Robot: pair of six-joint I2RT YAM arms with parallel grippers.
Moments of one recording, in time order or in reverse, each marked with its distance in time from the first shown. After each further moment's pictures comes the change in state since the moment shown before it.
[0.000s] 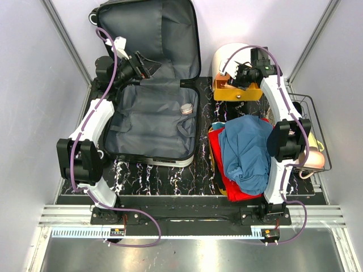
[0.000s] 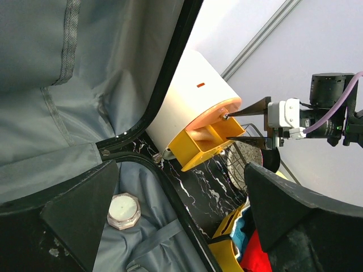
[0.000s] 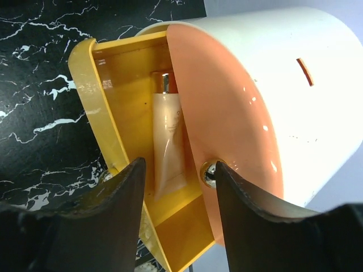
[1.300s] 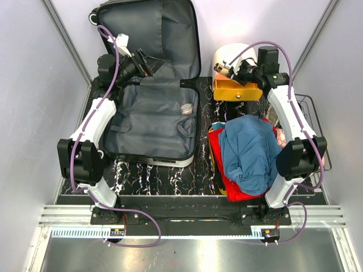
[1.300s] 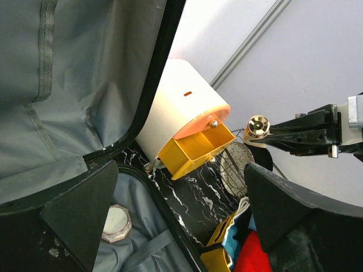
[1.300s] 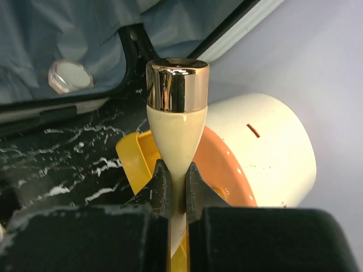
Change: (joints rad) left arm -0.032 0.000 0.031 0.016 -0.021 -0.009; right arm 0.027 -0.315 -0.294 0.298 -0.220 0.333
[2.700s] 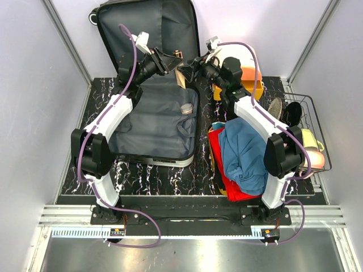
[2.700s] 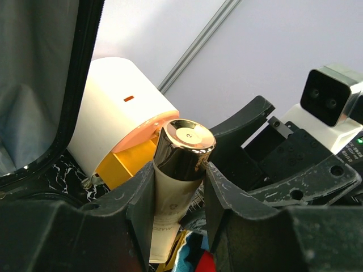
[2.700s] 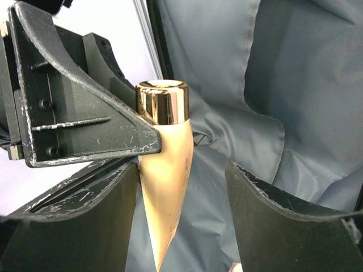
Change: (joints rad) left arm -0.161 0.120 0.091 0.113 -0.040 -0.162; right arm 0.308 0.106 -0.151 0.885 0.174 1.165
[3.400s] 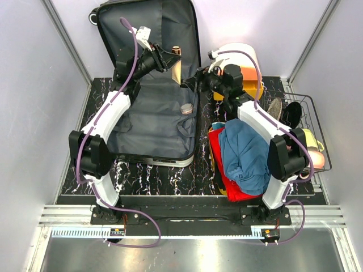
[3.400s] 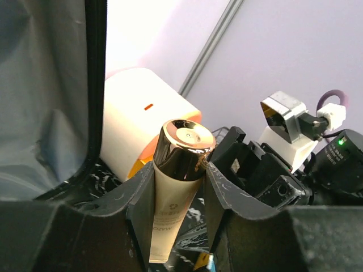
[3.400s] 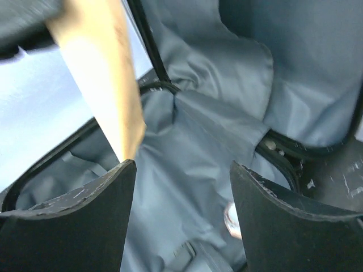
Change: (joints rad) left arm 0.011 0.002 0.111 -0.156 0.011 0.255; right arm -0.047 -0.066 -0.154 -0.148 0.018 -0.014
